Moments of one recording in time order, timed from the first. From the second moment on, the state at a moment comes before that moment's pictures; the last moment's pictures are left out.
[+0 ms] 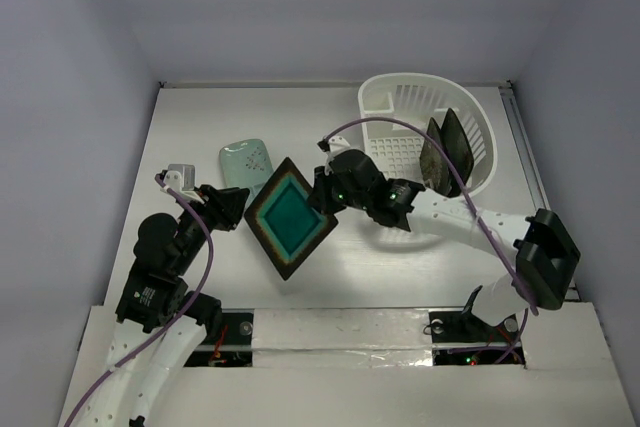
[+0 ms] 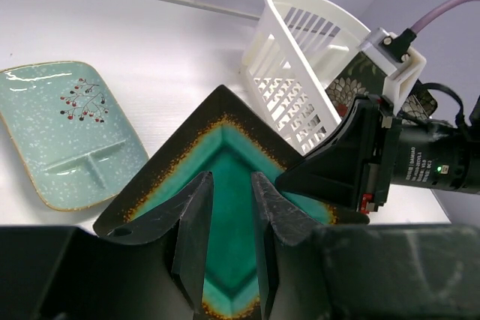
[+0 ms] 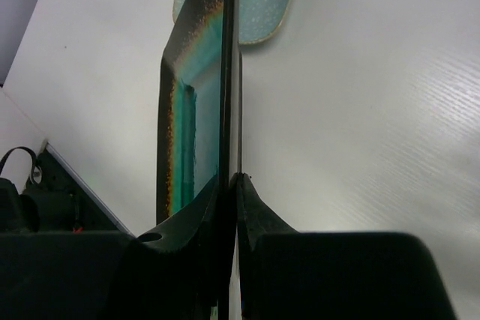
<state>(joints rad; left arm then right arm) -0.34 0.36 0.64 -0.36 0.08 -0.47 0.95 1.52 1.16 -0.19 0.02 0.52</state>
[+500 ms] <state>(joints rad) -0.34 0.36 0.64 -0.36 0.08 -0.47 0.95 1.53 1.01 -0.09 -0.01 0.61</state>
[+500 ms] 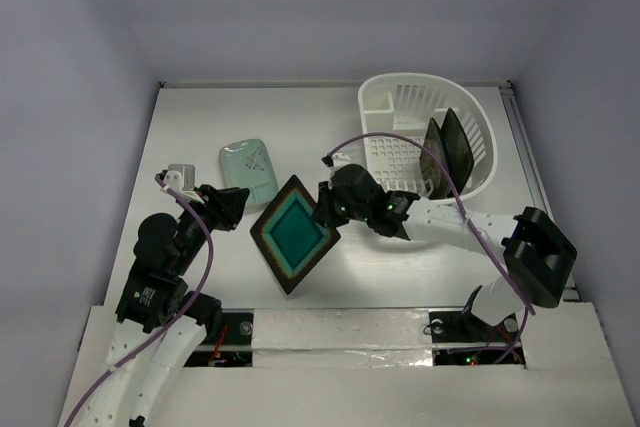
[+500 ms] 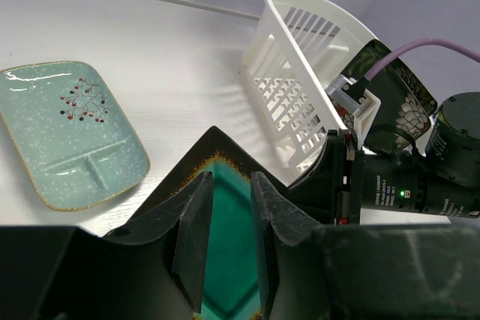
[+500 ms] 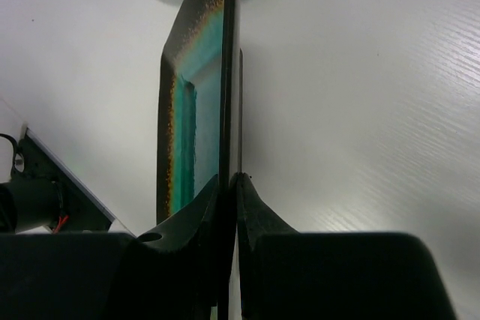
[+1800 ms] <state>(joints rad) -0.34 0.36 0.64 -0.36 0.08 -0.47 1.01 1.70 1.08 -0.16 0.28 0.66</state>
